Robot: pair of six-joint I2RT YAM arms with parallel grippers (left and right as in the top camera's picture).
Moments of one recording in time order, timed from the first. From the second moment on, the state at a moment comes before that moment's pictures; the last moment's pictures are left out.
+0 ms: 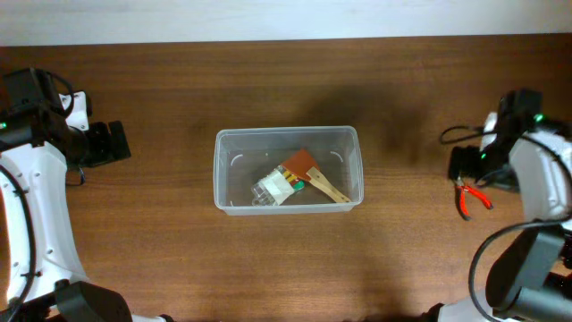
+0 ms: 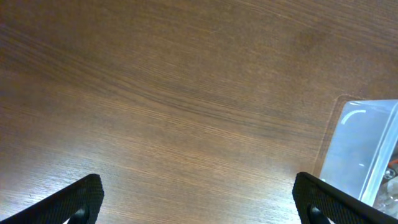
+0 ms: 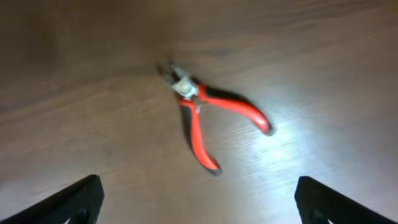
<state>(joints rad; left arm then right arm) 0.34 1.61 1.59 -1.19 0.04 0.06 -0.34 1.72 1.30 -1.04 0.10 -0.06</state>
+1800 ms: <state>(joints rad) 0.34 1.61 1.59 -1.19 0.04 0.06 -0.34 1.79 1.00 -0.67 -0.03 -0.14</state>
